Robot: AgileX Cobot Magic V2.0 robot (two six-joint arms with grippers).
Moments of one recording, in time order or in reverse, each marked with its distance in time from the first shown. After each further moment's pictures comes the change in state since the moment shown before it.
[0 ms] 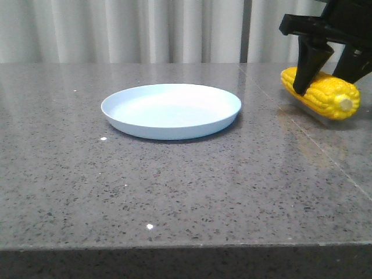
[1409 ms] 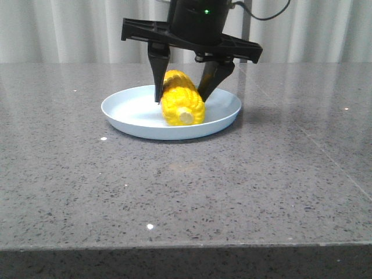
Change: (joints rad) left arm 0.000 0.000 0.000 0.000 0.000 0.000; right arm 0.468 0.251 -0.348 -0.156 0.077 0.470
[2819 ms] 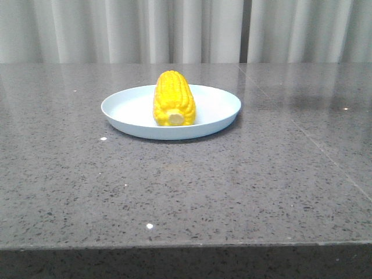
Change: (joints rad) left arm 0.000 0.000 0.000 0.000 0.000 0.000; right arm -0.252 -0.306 -0.210 -0.040 0.240 -0.278
